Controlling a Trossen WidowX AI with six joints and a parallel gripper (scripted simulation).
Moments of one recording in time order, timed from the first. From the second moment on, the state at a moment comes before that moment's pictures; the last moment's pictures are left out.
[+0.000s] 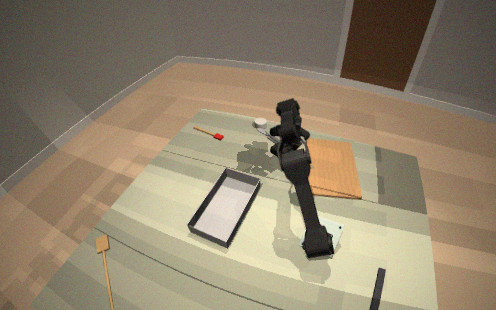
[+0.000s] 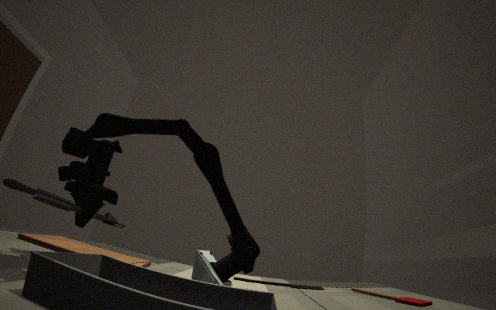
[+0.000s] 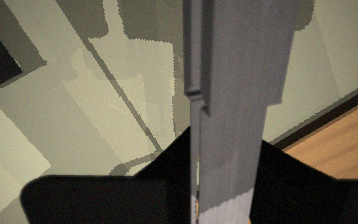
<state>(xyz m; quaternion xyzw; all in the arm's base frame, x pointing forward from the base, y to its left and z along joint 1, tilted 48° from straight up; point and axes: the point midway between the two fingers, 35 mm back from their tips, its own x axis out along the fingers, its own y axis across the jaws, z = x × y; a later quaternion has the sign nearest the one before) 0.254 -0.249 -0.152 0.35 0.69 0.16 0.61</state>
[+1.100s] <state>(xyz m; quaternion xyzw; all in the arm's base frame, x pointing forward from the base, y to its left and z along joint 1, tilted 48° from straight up) 0.201 -0.284 -0.178 0.64 0.65 -0.29 0.30</state>
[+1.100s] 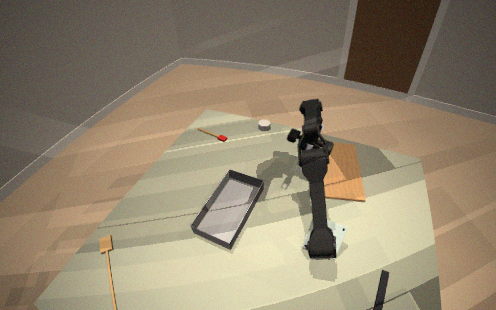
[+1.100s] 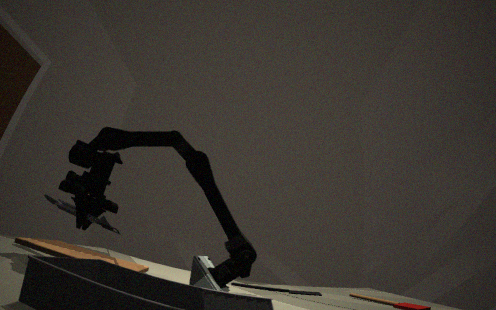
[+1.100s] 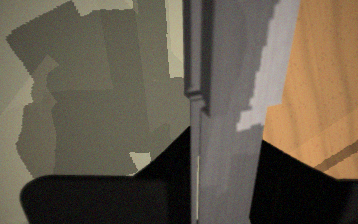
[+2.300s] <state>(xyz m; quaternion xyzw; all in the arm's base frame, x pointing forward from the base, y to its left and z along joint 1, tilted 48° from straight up) 0.137 -0.312 -0.204 0.69 0.31 -0.63 -0.17</state>
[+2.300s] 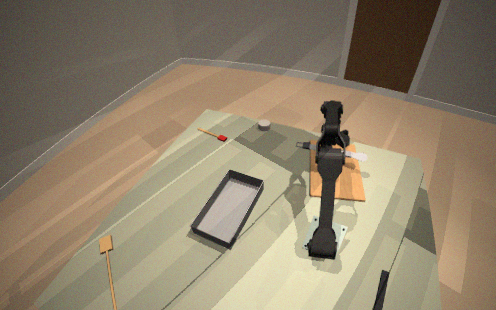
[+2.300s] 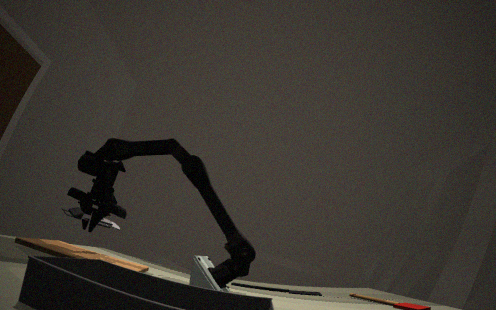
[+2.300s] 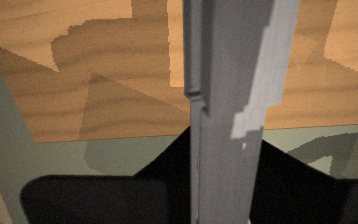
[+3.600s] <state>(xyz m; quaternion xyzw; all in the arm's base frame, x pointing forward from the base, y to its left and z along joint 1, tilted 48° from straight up) 0.067 -0.327 -0.231 0.42 -0.18 -0.68 -0.57</state>
